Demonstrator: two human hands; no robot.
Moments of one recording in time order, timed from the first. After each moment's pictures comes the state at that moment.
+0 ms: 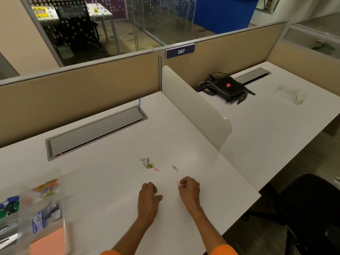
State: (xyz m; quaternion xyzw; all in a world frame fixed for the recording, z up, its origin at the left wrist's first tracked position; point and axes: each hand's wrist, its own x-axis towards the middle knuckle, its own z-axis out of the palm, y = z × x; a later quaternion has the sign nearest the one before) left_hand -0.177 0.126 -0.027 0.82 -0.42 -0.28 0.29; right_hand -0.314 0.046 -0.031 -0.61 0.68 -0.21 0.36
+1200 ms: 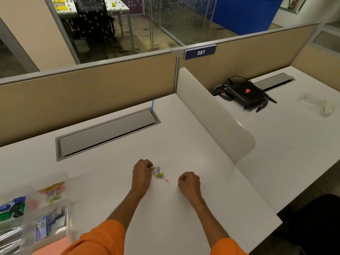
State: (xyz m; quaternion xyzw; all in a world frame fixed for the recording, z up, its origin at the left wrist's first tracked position) left_hand -0.070 0.027 -0.017 0.82 -0.41 -0.21 0.33; right_hand -0.253 -0.025 -0.026 -0.67 0.64 -0.11 0.36
